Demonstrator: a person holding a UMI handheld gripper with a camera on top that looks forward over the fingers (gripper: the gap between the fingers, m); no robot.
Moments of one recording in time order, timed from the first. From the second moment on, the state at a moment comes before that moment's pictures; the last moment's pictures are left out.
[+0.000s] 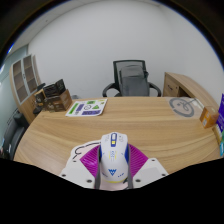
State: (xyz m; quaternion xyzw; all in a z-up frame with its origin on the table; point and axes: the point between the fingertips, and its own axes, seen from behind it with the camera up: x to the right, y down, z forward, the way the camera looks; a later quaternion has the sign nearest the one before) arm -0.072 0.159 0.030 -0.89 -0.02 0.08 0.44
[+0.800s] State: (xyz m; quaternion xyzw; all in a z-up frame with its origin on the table) arm -0.112 0.033 0.106 -0.90 0.05 0.10 0.43
